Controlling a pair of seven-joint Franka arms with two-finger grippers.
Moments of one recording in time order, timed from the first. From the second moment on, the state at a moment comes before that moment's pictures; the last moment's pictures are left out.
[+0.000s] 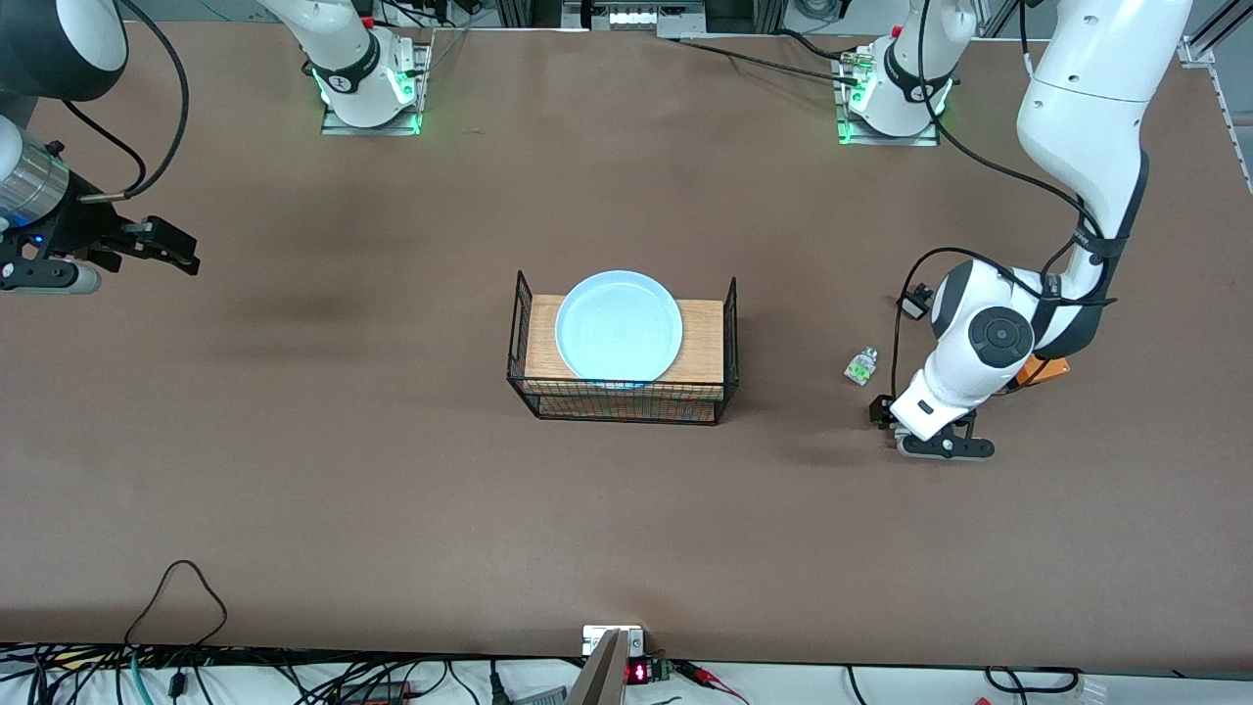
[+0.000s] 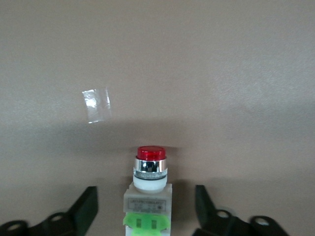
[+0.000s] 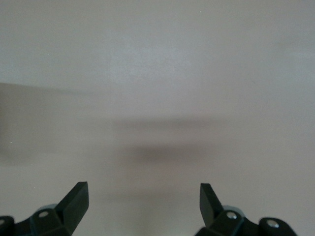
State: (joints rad) left arm 0.00 0.62 -0.11 -1.88 0.27 2.55 -0.25; right arm 0.04 -0.04 -0.08 -1.85 -0.04 1.80 -0.02
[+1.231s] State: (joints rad) left arm -0.02 0.39 -0.26 -1.59 0.27 1.72 -0.25; right arm 0.04 -0.03 -0.07 -1.77 -0.04 1.75 -0.02
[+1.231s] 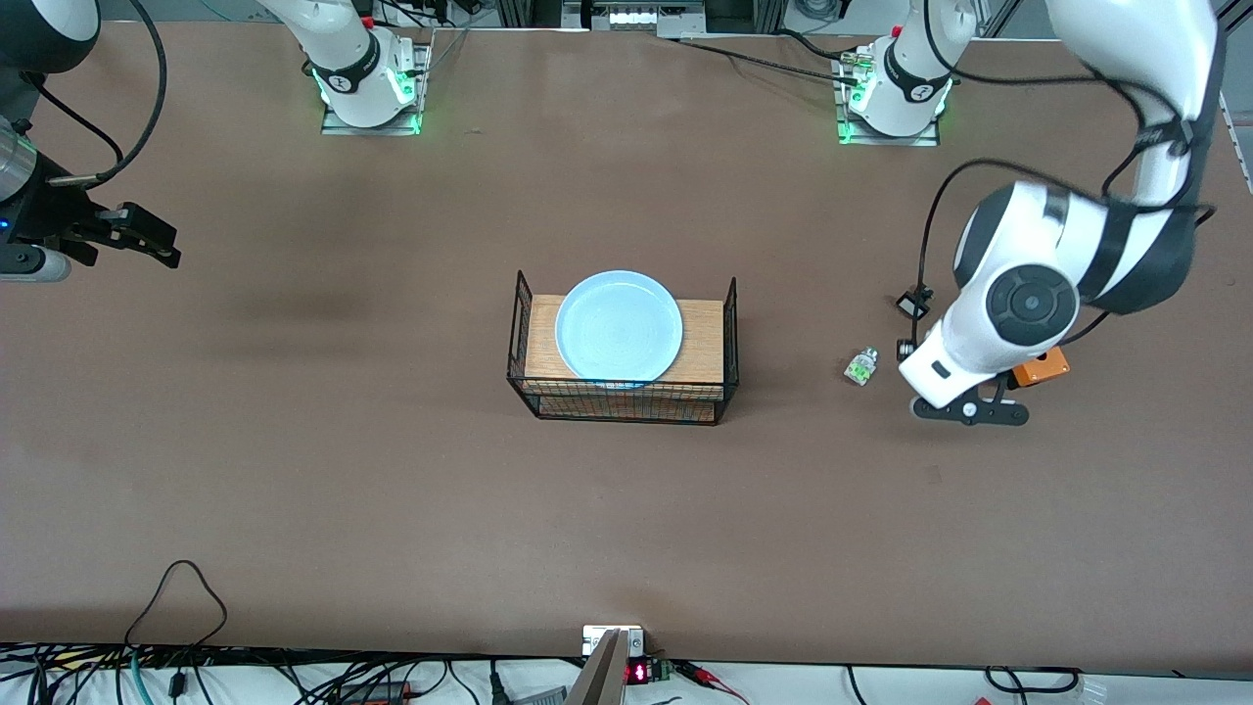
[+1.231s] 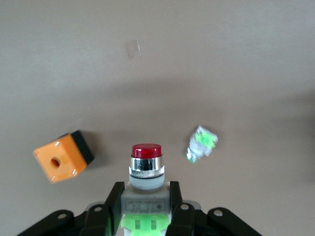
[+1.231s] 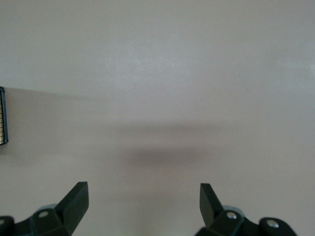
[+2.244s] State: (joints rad) left arm -0.18 0.46 -0.54 -1.30 -0.07 1.83 -0.74; right arm 0.04 -0.02 -0.07 -1.77 -0.04 1.75 -0.02
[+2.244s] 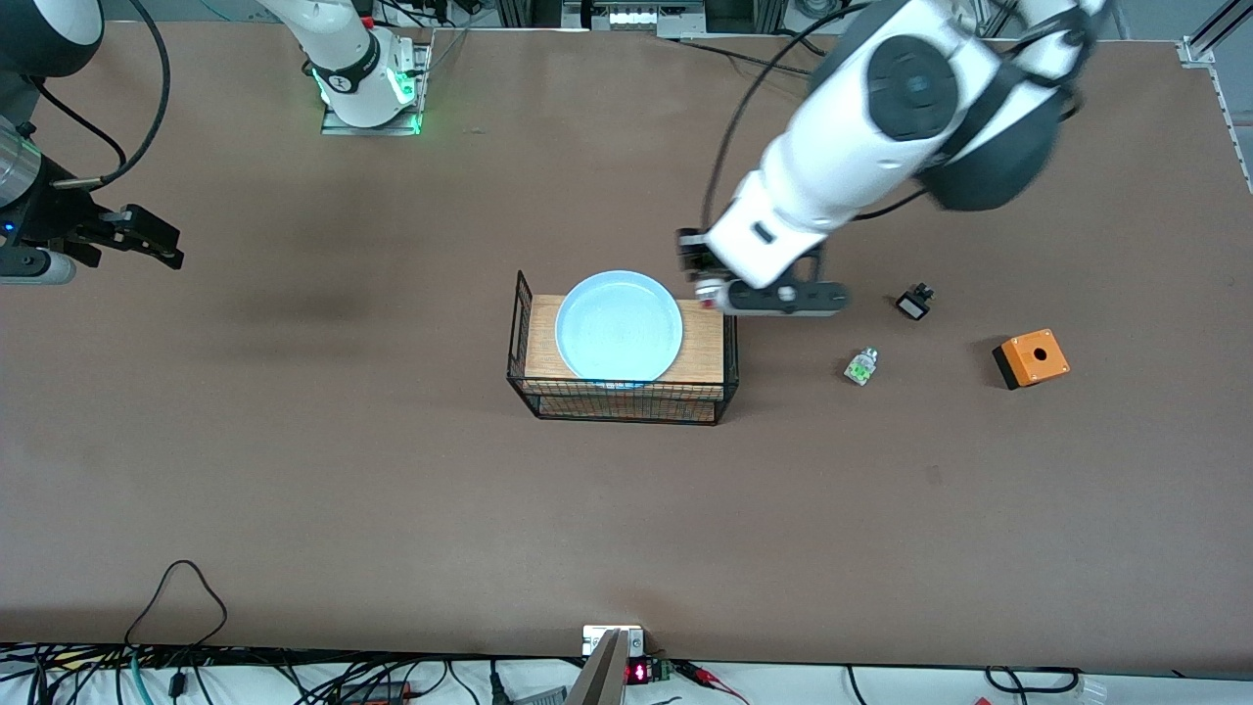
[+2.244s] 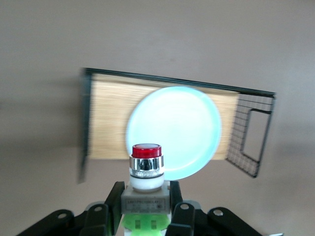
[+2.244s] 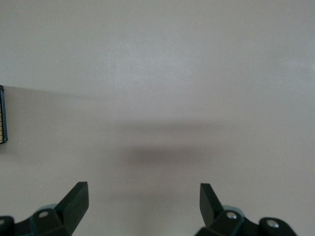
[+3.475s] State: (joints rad) left arm -0.28 0.73 -0.53 -1.30 0.15 2.06 -0.74; right arm 0.04 -0.02 -0.07 -1.77 -0.04 1.75 -0.02
